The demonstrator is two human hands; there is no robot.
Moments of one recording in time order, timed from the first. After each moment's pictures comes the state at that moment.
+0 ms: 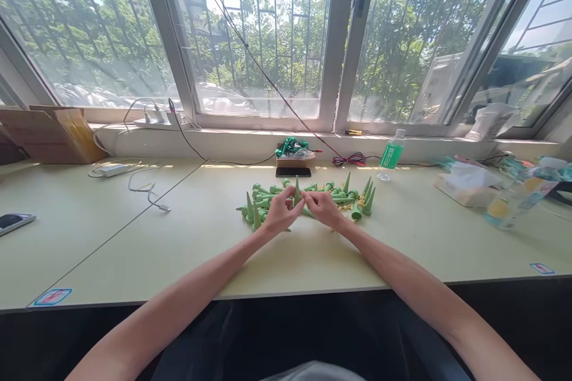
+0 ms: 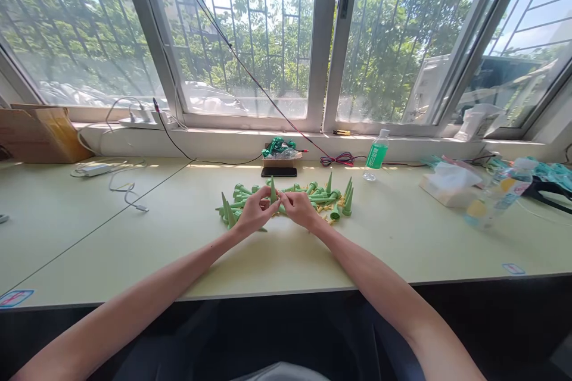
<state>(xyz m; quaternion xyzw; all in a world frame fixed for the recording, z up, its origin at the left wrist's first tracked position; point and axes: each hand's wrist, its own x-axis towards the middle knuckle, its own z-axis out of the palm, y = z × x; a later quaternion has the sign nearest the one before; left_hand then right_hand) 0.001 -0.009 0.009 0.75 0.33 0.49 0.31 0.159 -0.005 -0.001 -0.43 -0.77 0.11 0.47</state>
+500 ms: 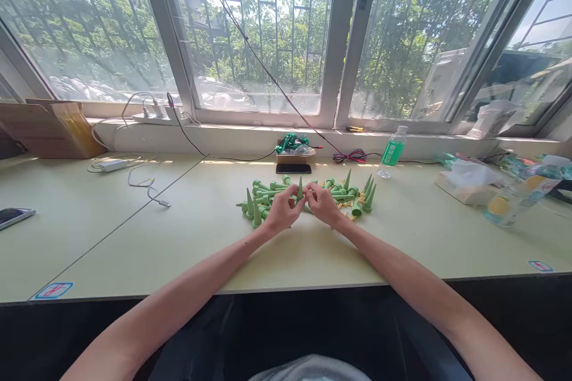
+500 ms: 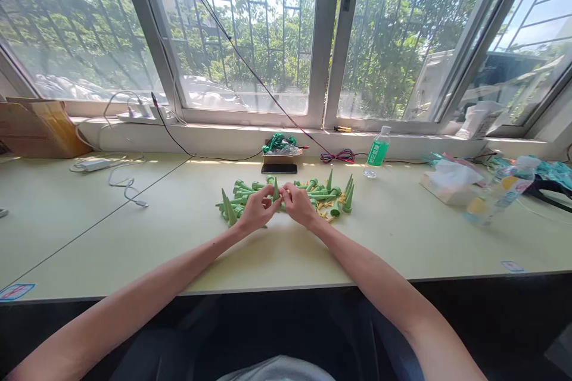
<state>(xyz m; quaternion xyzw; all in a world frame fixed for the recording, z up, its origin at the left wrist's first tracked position) 0.004 -0.009 0.005 0.78 0.34 0.47 0.23 0.156 -0.007 -0.001 -0.44 -0.75 0.13 0.48</state>
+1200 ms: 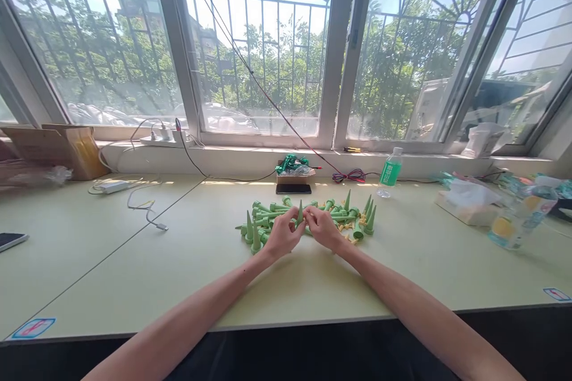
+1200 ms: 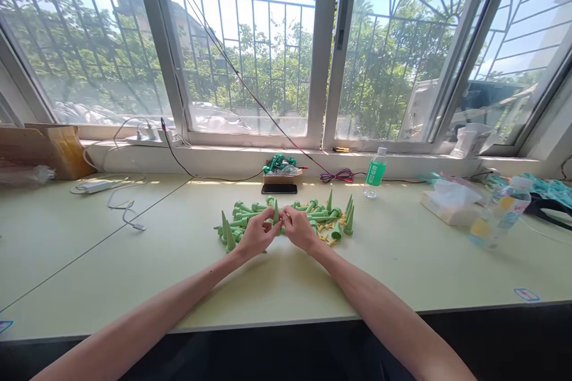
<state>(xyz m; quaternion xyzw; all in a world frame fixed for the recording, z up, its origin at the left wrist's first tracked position) 0.001 -0.006 -0.002 0.78 0.34 0.47 0.23 0.152 -0.001 -0.008 -0.42 -0.76 0.12 0.48</state>
